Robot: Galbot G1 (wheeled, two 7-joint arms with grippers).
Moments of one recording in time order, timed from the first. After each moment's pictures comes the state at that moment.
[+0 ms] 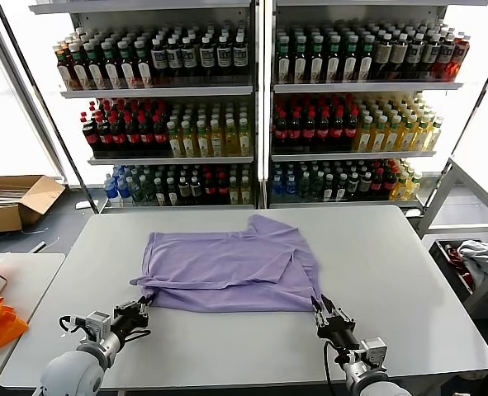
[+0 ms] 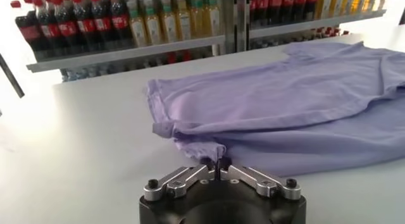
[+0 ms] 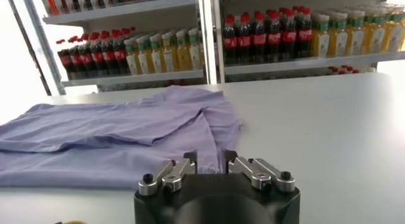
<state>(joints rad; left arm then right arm) 1.34 -1.02 -0.48 -1.83 -0.41 0.43 0.09 -1.44 1.23 0.37 1.97 0.37 -0.27 0.07</state>
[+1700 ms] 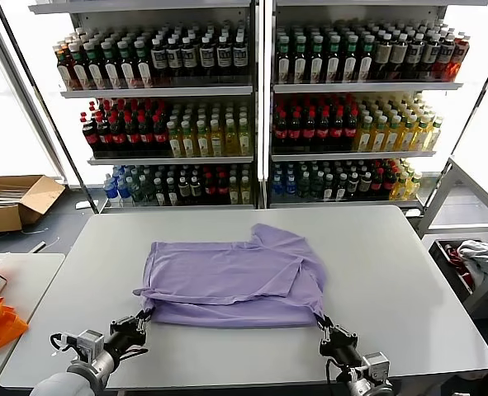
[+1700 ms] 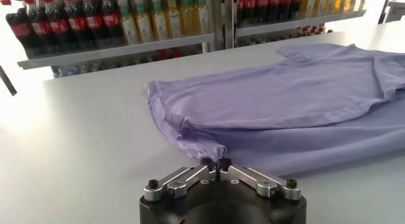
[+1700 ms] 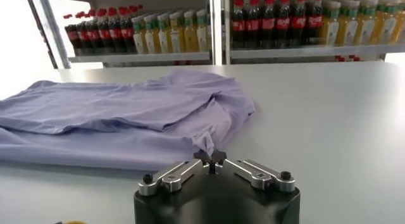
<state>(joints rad) 1.51 -1.04 -0.56 -1.98 -0.40 0.43 0.11 -1.61 1.18 0.41 2.09 0.34 -0.28 0.05</state>
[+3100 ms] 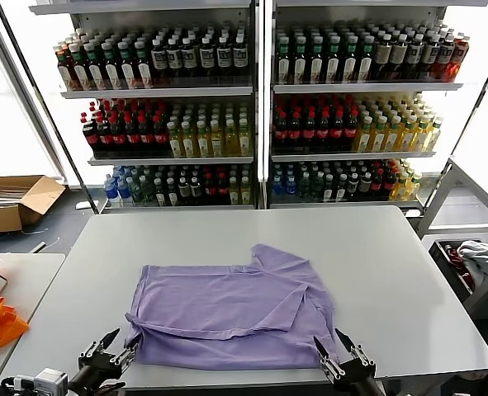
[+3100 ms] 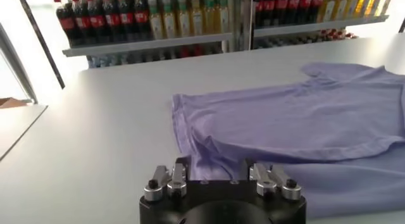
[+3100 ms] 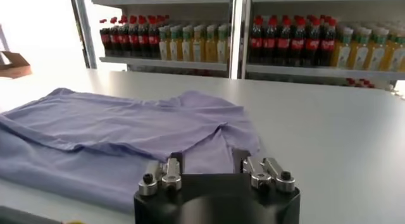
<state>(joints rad) 1.80 -1.10 -0.79 -2.24 -0.47 0.51 0.07 -1.78 1.13 0.56 2.22 0.29 -0.20 -0.11</state>
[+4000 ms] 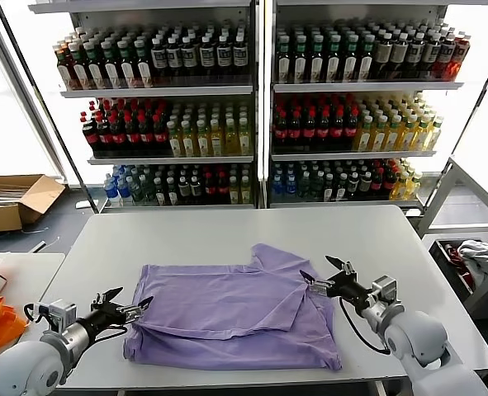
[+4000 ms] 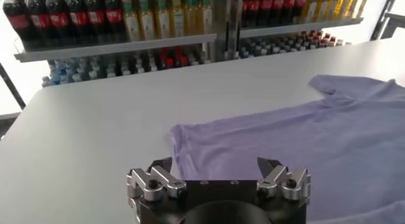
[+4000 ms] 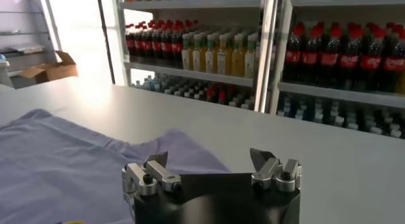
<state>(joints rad) 1.34 -0.77 -0.54 -1.91 -0.72 0.54 0.09 -0.99 1.01 0.34 1.74 0.46 -0.47 -0.30</state>
